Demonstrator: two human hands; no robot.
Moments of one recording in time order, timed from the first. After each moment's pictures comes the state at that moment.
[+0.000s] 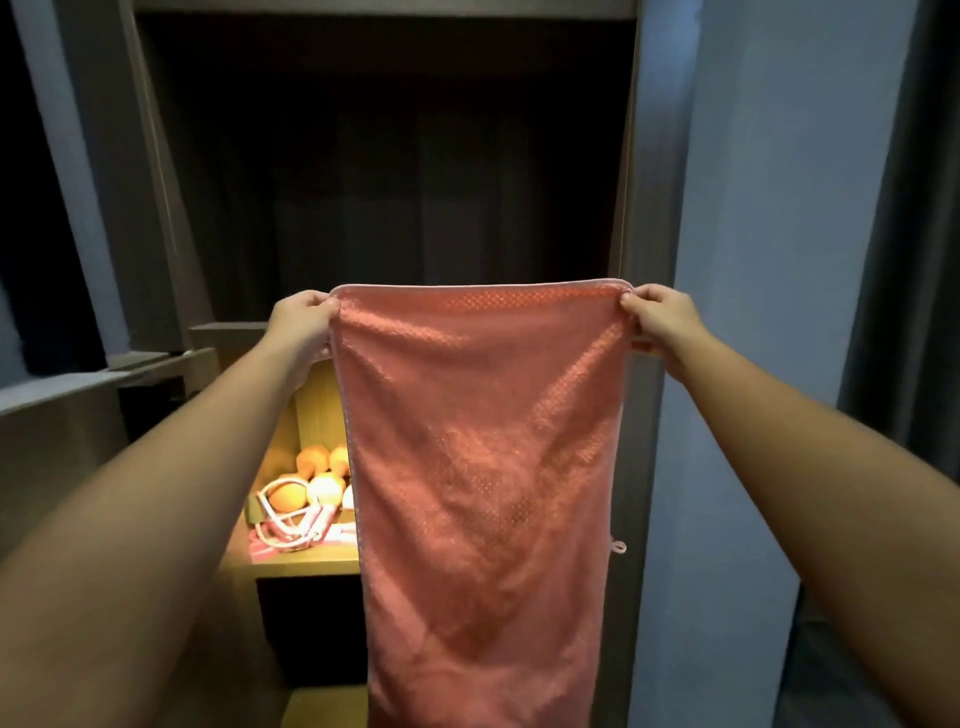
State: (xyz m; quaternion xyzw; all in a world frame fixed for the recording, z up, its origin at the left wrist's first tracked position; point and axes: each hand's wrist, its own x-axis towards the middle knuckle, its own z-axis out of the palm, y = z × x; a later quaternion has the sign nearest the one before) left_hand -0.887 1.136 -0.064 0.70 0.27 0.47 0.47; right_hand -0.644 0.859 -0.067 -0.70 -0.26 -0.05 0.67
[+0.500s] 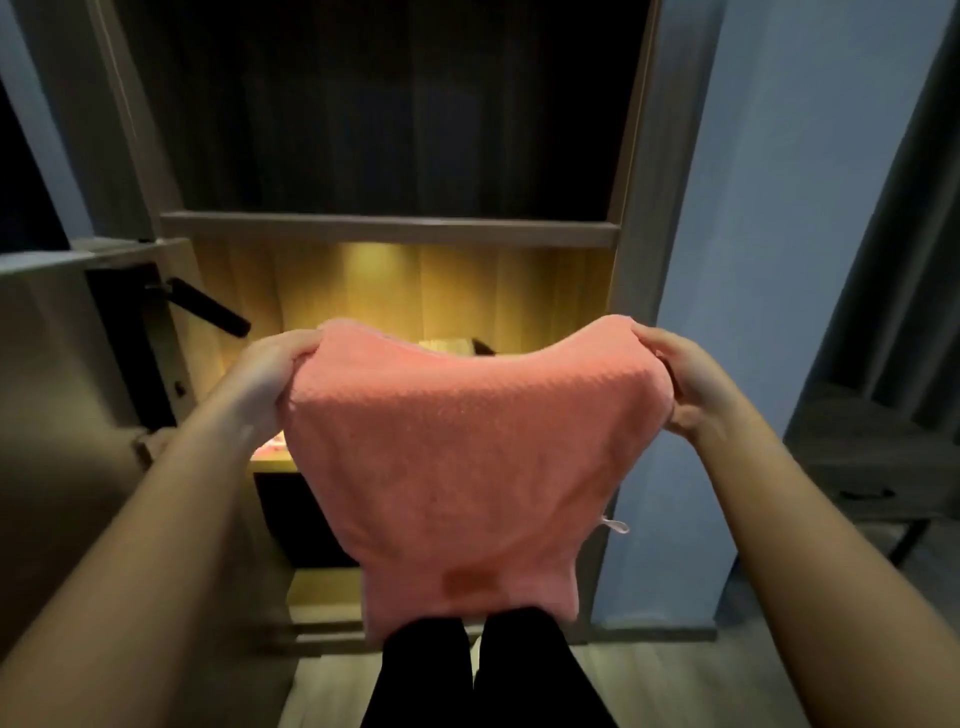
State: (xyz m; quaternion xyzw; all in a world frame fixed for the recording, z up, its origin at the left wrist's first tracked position) left_hand -0.958 1.087 -0.185 0.65 0.25 0.35 0.62; right_hand -0.711 0.802 -0.193 -0.57 -0.21 0.25 0.75
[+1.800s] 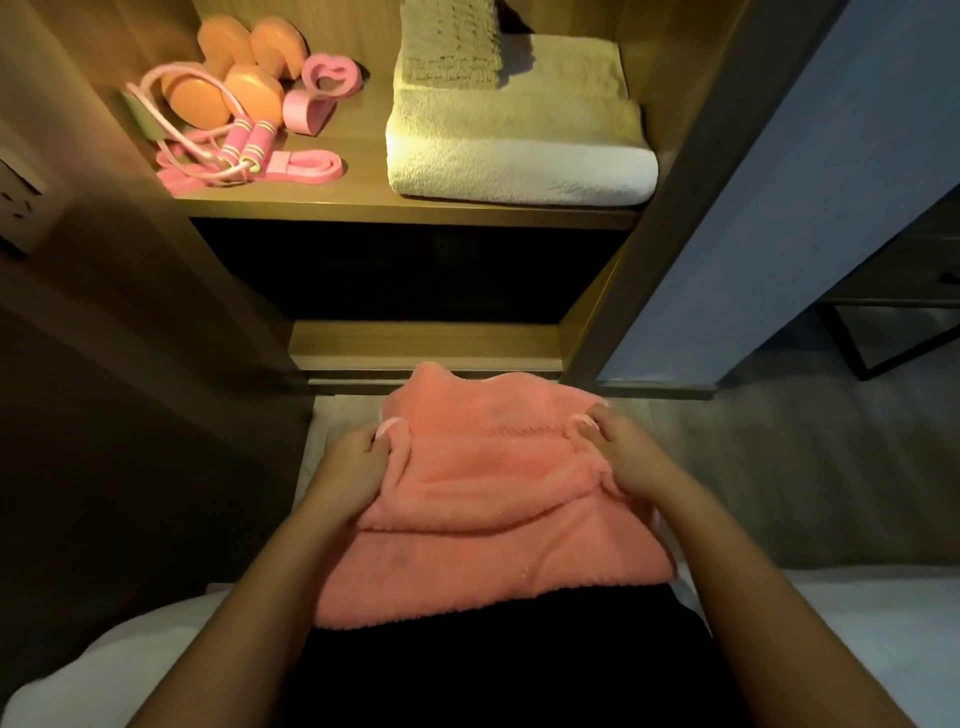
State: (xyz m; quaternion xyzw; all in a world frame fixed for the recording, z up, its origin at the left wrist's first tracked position) left_hand -0.962 1.037 -0.518 0.78 0.45 -0.04 0.42; right_hand -0.755 0.806 -0.500 -0.88 -0.30 0.27 0.24
